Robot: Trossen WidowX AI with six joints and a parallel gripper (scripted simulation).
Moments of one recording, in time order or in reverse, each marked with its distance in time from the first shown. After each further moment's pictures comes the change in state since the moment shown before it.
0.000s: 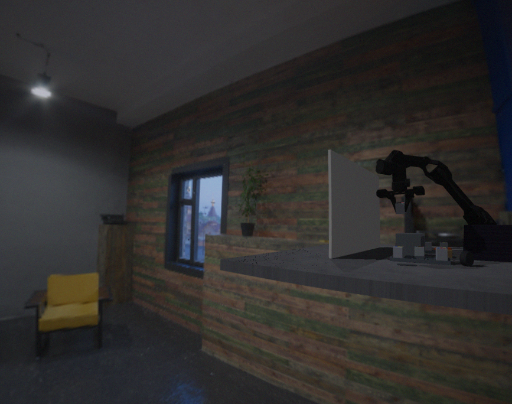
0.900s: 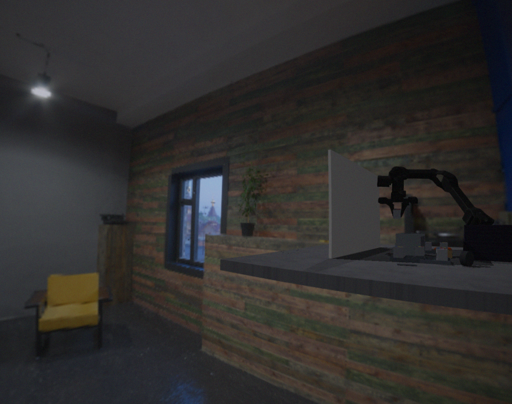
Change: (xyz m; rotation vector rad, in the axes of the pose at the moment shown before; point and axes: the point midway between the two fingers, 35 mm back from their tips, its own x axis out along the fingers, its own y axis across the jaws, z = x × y) arm -0.014 -0.055 -0.242 0.006 0.042 -0.055
